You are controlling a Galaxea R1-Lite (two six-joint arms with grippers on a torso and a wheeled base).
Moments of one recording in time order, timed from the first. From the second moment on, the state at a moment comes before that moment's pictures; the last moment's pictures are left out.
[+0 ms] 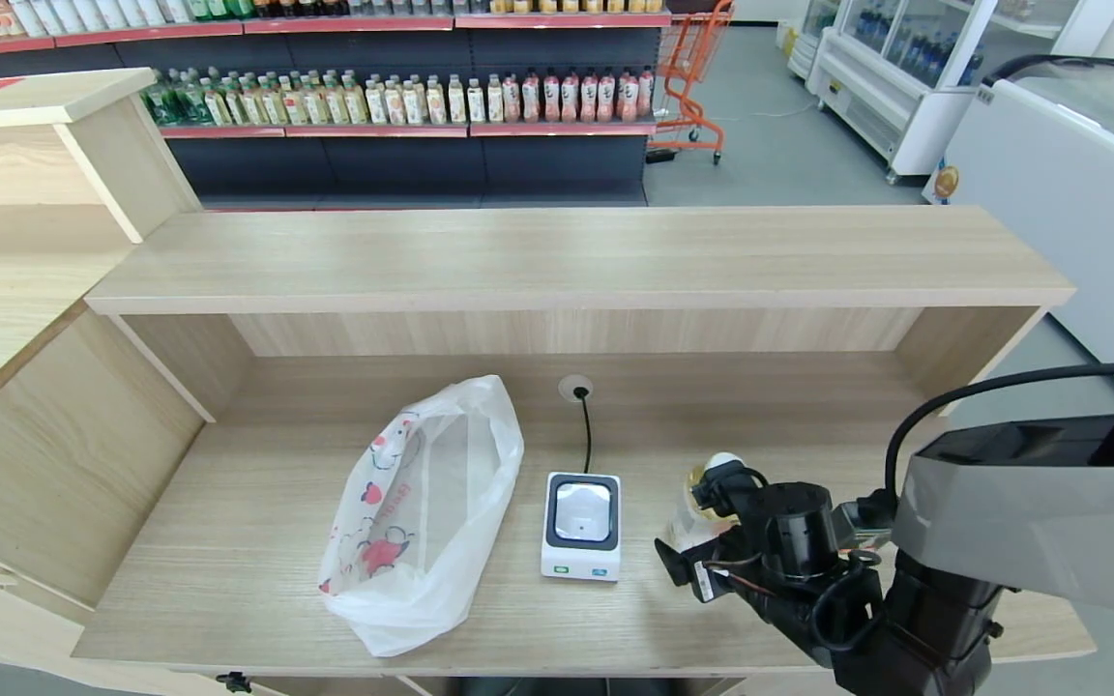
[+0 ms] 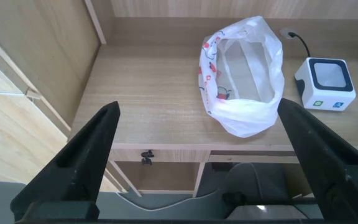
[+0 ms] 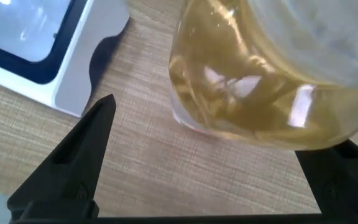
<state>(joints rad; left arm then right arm) 0.00 0.00 0.00 0.00 0.00 0.00 0.57 2.27 -0.56 -1.28 -0.25 -0.05</state>
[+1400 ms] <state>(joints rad) 0.00 0.00 0.00 0.00 0.00 0.00 0.53 2.41 -0.74 -1.40 -0.19 -0.10</state>
